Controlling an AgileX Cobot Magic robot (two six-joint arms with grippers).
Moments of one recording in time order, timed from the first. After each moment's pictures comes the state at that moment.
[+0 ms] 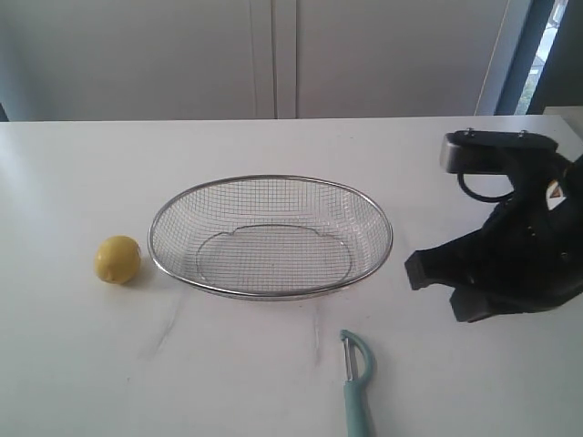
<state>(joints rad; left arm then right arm) 0.02 0.00 0.02 -0.11 0.53 0.08 0.43 1.23 -0.88 0.14 0.96 0.19</state>
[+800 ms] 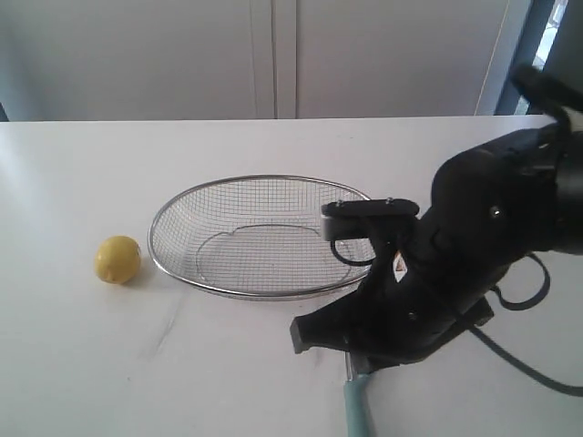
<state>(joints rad) 0.02 0.00 0.02 -0.11 0.53 0.08 0.71 1.49 -0.88 0.14 0.77 0.35</state>
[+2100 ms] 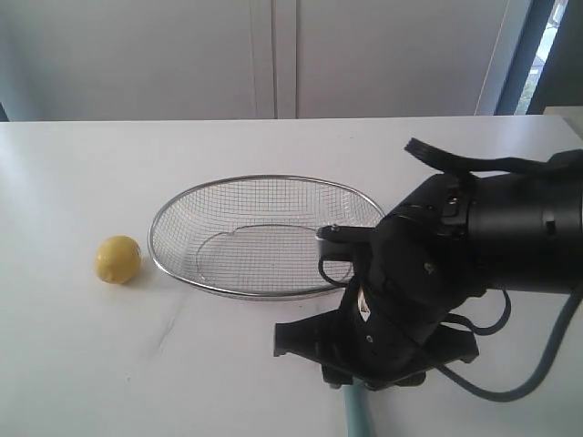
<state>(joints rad) 0.02 0.00 0.02 -0.11 0.53 0.08 0.81 1.60 -0.88 -0.03 0.71 0.79</state>
